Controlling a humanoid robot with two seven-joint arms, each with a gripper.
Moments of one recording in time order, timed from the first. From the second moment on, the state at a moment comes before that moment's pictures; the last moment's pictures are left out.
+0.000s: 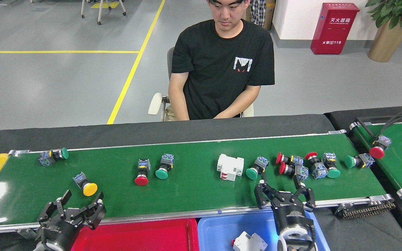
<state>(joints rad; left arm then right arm) -0.10 0.07 0.35 -1.39 -1.54 -0.40 -0.22 -0.16 0.07 0.27 -1.36 1.36 0.21 0.02</state>
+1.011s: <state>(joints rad) 0.05 0.17 0.36 -1.43 -1.36 -0.57 -0.11 -0.27 0.13 0.29 -1.23 1.37 0.04 0.03</state>
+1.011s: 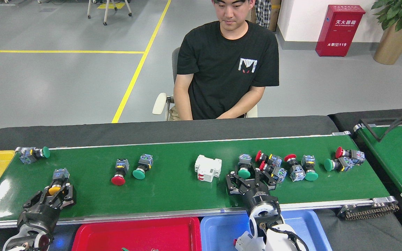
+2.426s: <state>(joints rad) -0.01 0.21 0.47 -1.39 -1.44 -0.54 -0.11 0.06 0.08 0.26 -1.55 1.41 0.15 -0.08</state>
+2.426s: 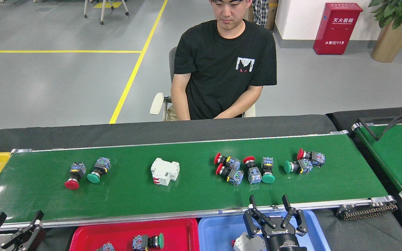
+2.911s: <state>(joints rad) -0.25 0.28 0.34 -1.05 -1.47 -0.47 -0.08 -0.18 0.15 0.38 -1.31 1.46 0.15 0.02</state>
